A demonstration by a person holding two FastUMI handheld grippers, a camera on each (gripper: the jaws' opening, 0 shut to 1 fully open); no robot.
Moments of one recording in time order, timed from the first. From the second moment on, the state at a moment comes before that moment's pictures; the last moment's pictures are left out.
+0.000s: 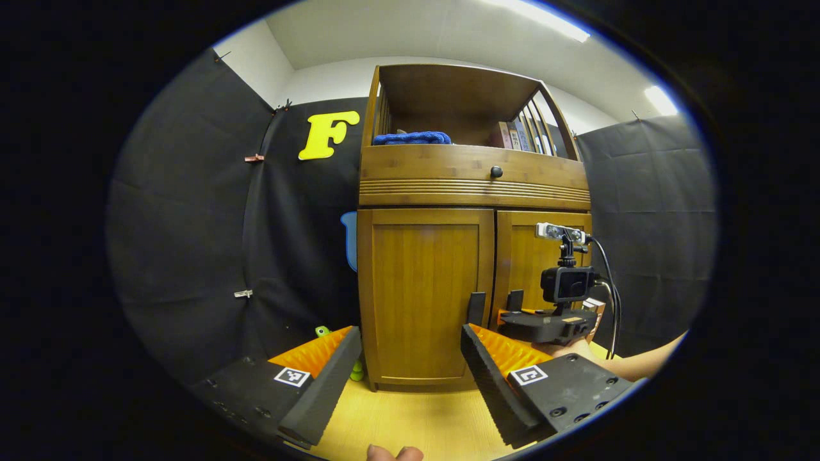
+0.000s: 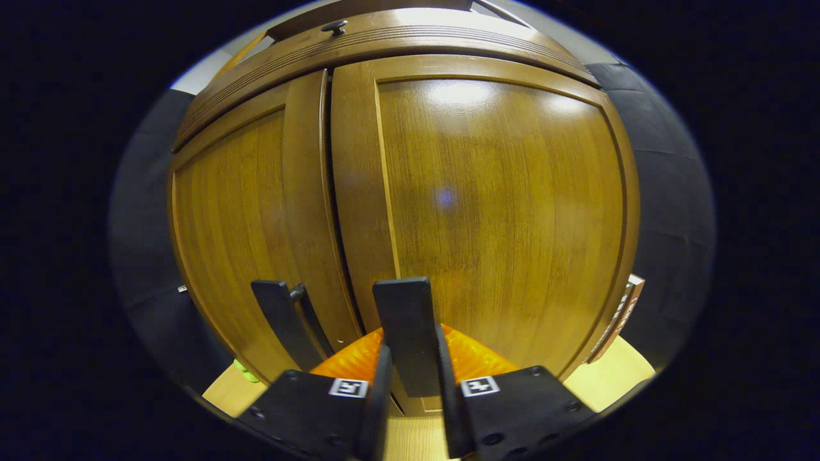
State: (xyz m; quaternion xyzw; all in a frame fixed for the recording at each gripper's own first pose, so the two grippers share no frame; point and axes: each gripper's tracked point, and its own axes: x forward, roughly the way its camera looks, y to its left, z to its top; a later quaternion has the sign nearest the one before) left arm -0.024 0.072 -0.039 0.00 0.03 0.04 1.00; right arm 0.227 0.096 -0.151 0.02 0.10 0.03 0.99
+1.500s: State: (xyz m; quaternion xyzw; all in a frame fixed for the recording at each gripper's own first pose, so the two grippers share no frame) left arm -0.007 -0.029 -0.036 0.00 0.04 0.03 1.00; right arm 0.023 -0.076 -0.119 0.00 0.12 0.11 0.99
